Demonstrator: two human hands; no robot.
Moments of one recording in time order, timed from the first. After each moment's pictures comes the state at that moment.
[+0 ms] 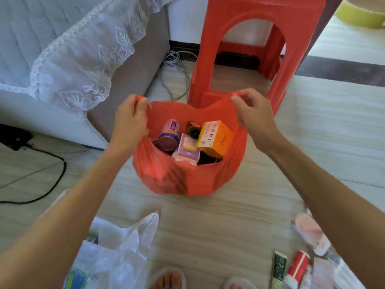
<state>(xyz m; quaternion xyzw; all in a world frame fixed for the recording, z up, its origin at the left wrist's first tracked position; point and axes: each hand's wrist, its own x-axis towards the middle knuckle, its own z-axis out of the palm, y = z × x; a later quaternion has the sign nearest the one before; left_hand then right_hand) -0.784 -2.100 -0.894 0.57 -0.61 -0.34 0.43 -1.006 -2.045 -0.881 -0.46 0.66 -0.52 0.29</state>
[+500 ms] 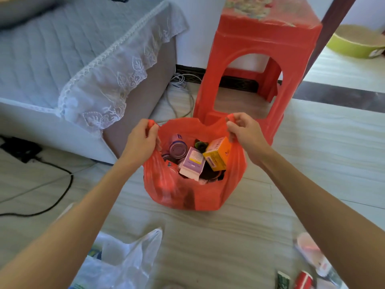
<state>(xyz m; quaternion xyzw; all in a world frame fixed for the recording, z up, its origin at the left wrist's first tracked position) -0.765 -2.110 -0.901 0.57 -0.66 -0.33 0.35 -0.997 -2.061 -0.879 -0.44 0.66 -0.48 0.36</state>
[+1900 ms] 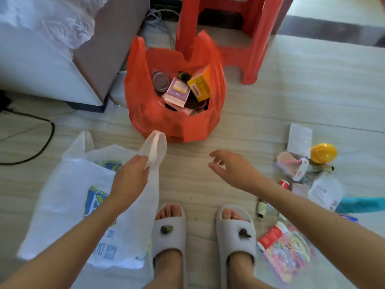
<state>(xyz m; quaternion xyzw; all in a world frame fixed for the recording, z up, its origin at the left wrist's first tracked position) -0.698 -1.904 -1.034 0.56 -0.81 -0.15 0.08 -0.947 -1.833 -0.986 -0.62 0.72 -0.08 0.30</state>
